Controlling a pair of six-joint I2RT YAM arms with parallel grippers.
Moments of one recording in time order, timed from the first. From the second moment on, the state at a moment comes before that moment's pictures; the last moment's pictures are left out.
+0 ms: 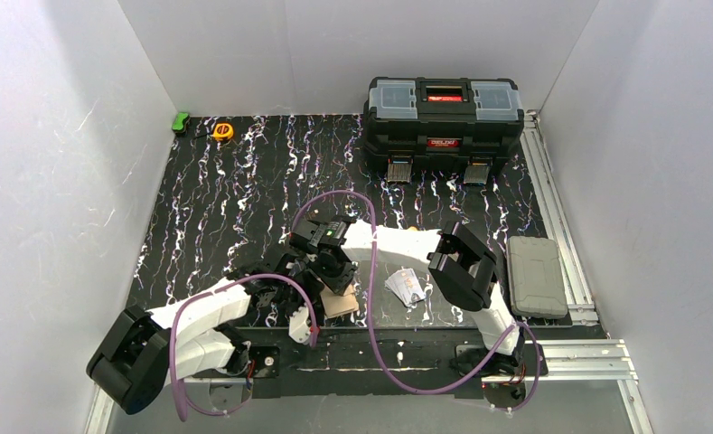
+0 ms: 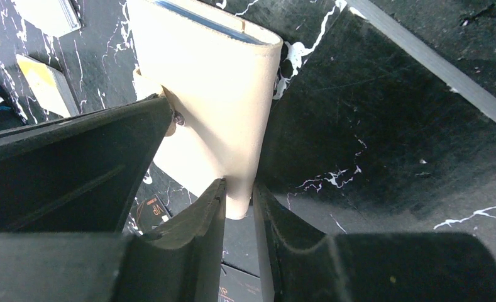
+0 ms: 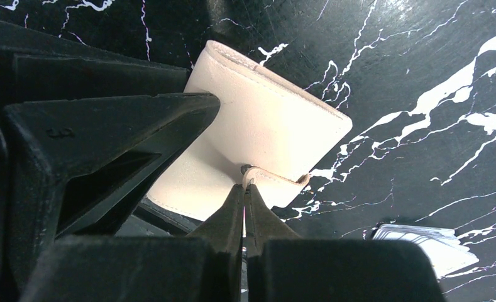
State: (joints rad) left arm -0.62 1.08 0.35 -0.34 0.50 2.01; right arm 1.17 2.08 1.65 -0.95 -0.01 0.33
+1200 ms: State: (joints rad) left arm -0.63 1.06 0.33 -0.32 0.50 1.99; right arm 1.14 2.08 1.65 -0.93 0.00 0.34
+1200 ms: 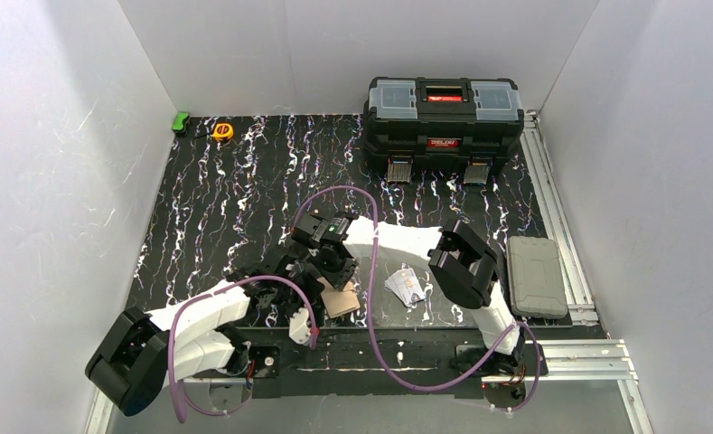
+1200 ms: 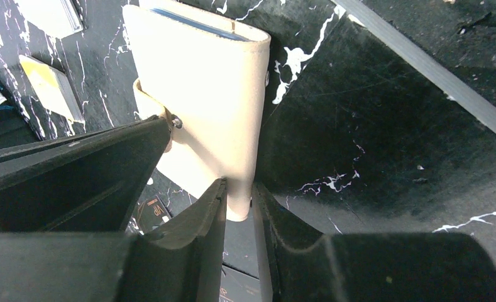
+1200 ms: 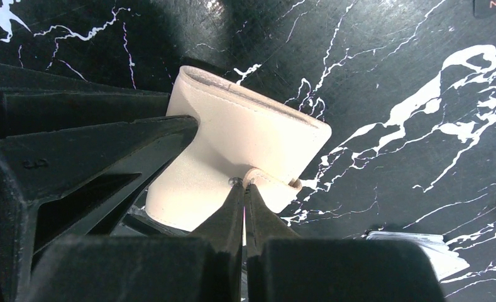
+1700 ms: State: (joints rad) left arm -0.64 1.06 0.33 -0.32 0.50 1.98; right arm 1.15 2.09 1.65 -0.93 -0.02 0.32
